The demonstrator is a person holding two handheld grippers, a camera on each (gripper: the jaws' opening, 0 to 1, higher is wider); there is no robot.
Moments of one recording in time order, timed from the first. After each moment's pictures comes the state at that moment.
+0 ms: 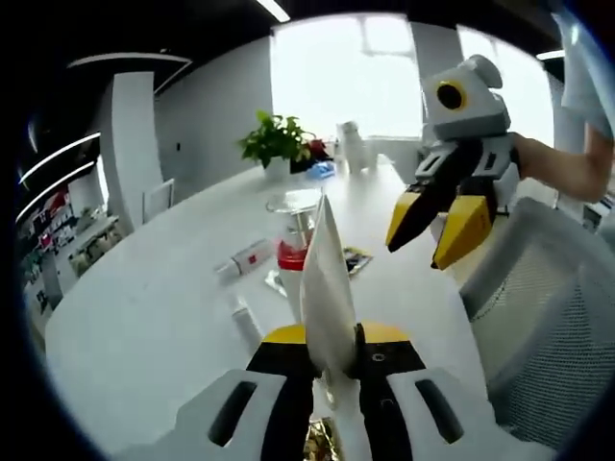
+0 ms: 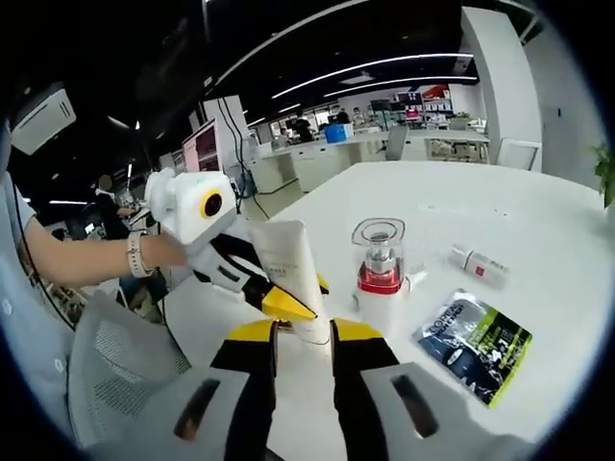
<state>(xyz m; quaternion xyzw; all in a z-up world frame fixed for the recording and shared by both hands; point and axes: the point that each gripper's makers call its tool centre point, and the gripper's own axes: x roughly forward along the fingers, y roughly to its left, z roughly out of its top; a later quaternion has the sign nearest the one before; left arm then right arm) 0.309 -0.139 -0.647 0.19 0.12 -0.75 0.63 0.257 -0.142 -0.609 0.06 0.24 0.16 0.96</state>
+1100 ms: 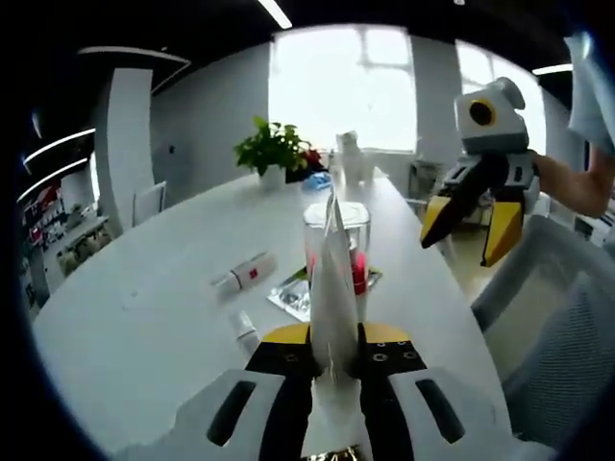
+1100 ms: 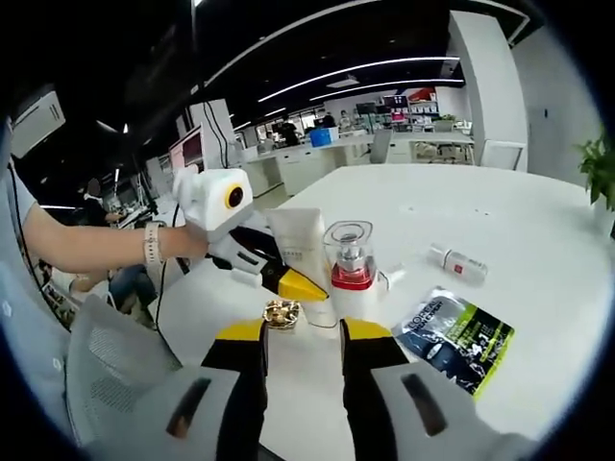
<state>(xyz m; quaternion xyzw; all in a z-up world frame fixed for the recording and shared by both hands) 0.326 -0.168 -0.646 0.16 0.12 -0.77 0.61 0.250 -0.161 -0.607 0.06 0.23 0.13 0.96</state>
